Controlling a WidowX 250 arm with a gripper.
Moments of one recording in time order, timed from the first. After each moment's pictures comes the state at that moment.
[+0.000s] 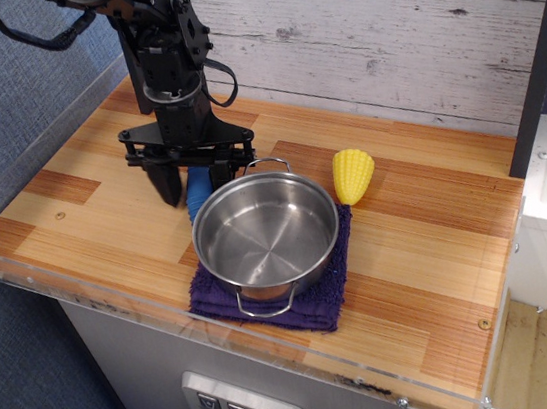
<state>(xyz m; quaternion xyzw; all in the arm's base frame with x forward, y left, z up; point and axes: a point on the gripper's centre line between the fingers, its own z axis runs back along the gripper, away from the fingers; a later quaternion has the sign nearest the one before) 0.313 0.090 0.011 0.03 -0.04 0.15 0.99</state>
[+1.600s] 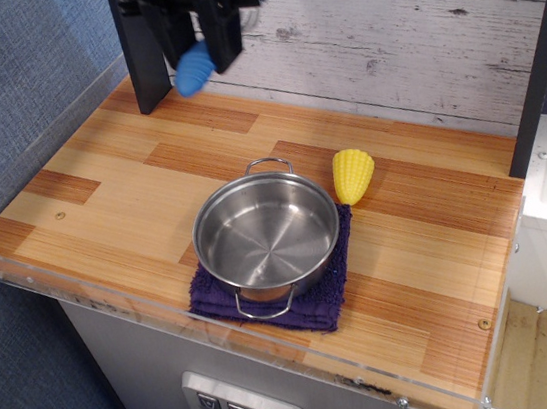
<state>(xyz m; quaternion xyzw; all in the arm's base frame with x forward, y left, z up) 0.318 0.042 0.138 -0.06 -0.01 0.01 1.00</state>
